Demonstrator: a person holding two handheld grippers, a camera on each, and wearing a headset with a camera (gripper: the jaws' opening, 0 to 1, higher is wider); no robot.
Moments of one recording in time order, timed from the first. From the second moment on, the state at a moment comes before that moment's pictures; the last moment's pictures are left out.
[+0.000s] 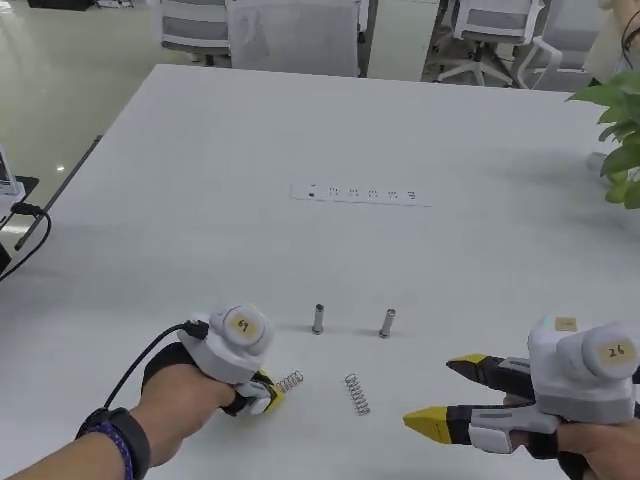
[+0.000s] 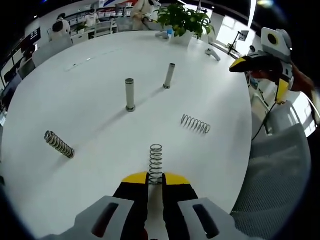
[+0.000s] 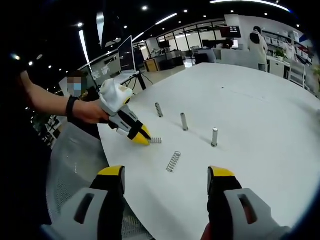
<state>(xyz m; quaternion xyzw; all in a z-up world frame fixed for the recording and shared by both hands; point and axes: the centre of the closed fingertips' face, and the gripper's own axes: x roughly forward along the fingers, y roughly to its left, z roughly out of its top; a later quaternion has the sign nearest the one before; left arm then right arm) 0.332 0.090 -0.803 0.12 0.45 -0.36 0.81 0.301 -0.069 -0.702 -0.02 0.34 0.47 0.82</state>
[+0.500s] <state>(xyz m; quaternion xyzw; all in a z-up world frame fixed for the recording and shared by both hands) 0.316 0.113 -0.807 0.12 0.46 -0.34 0.81 0.299 -0.048 -0.704 -0.03 0.34 0.50 0.80</state>
